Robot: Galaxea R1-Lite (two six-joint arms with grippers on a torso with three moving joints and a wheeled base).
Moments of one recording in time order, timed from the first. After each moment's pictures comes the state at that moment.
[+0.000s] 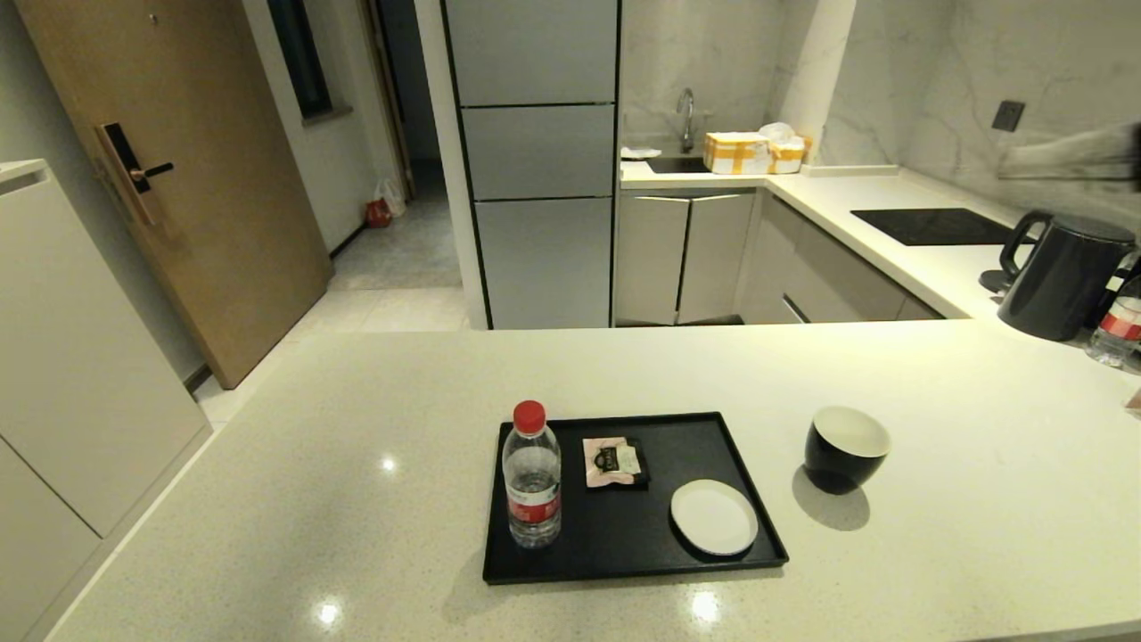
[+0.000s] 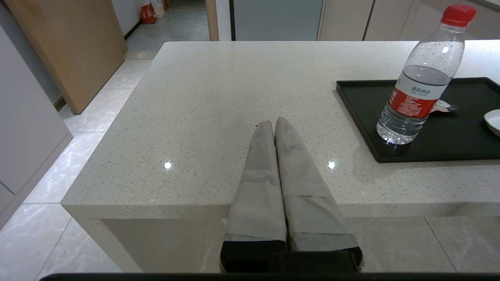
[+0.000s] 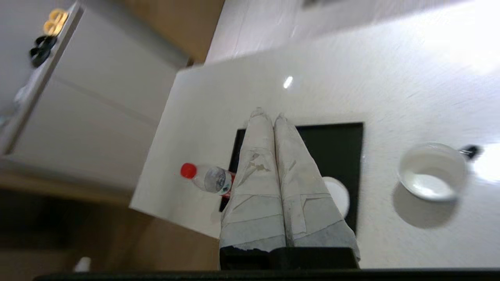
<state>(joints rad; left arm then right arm) 0.00 0.00 0.00 -0.01 0.00 -0.01 -0.12 1.43 -1.54 0.42 0.61 0.38</state>
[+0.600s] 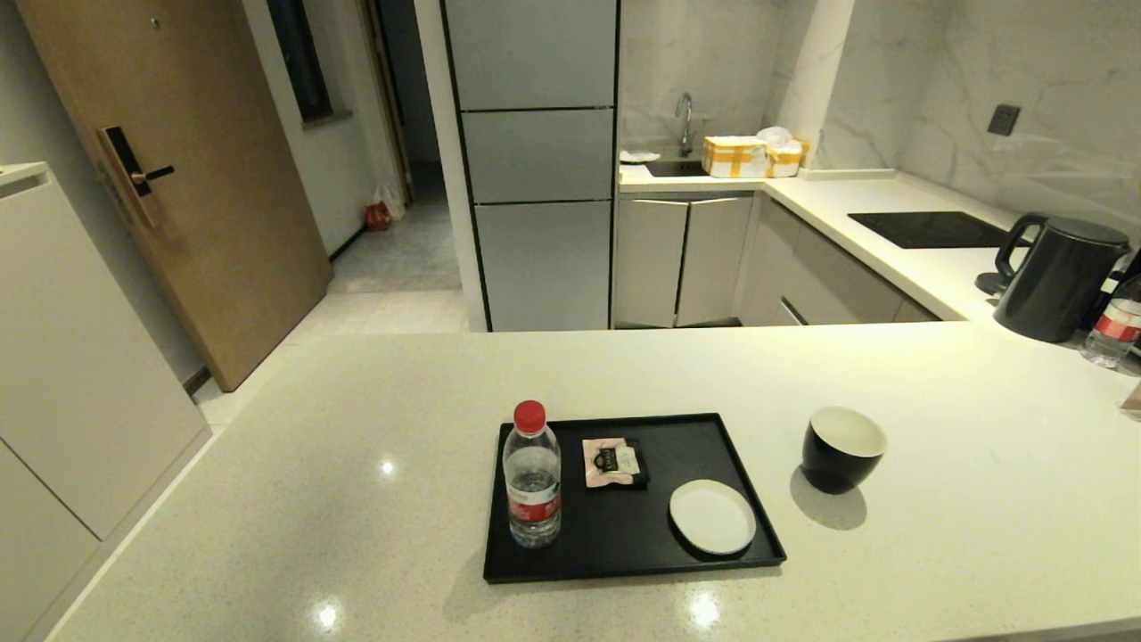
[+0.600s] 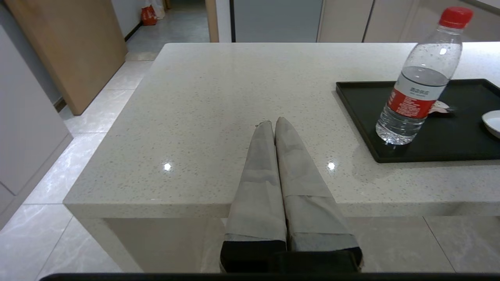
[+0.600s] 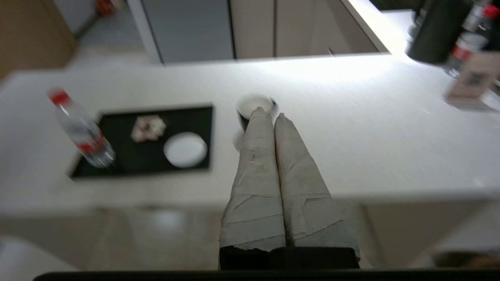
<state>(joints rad) 0.00 0.00 0.00 -0.01 0.00 -0.01 -0.02 0.37 -1.18 0.89 0.03 0.00</state>
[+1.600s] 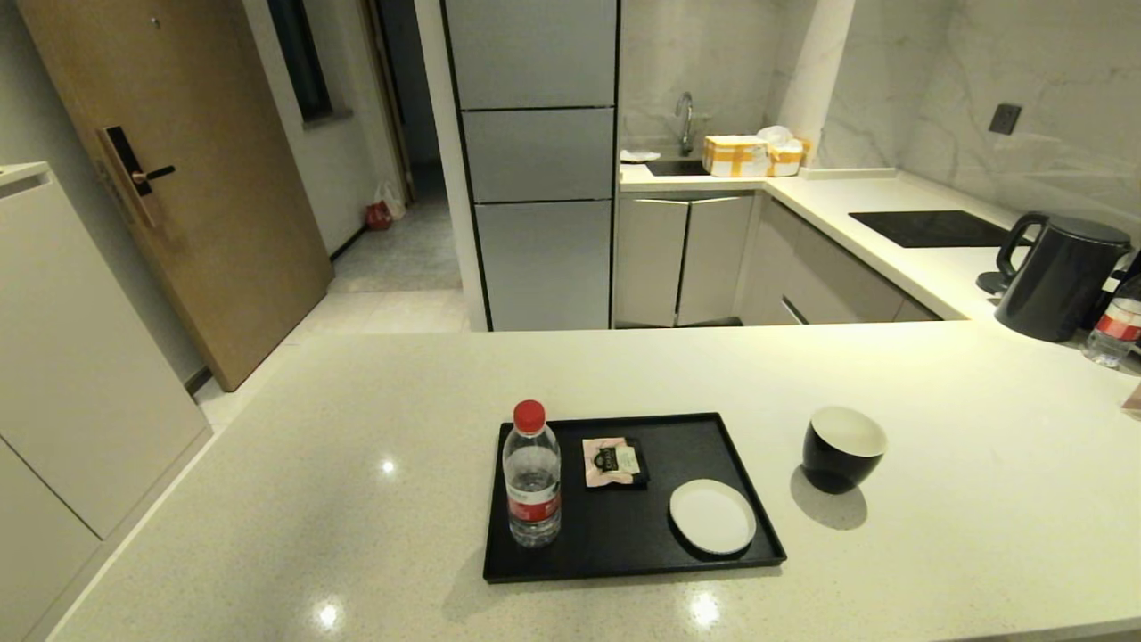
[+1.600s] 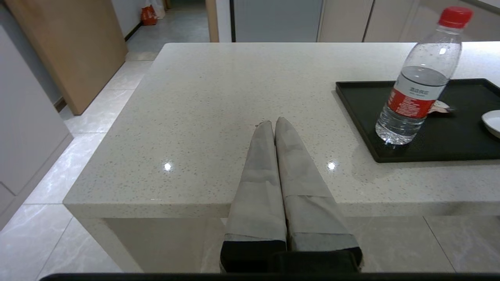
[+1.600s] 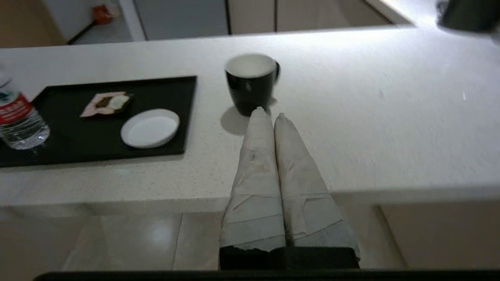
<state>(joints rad) 0.00 0.00 0.00 -0.01 0.00 -0.01 0.00 0.00 -0.01 0.01 0.00 -0.01</state>
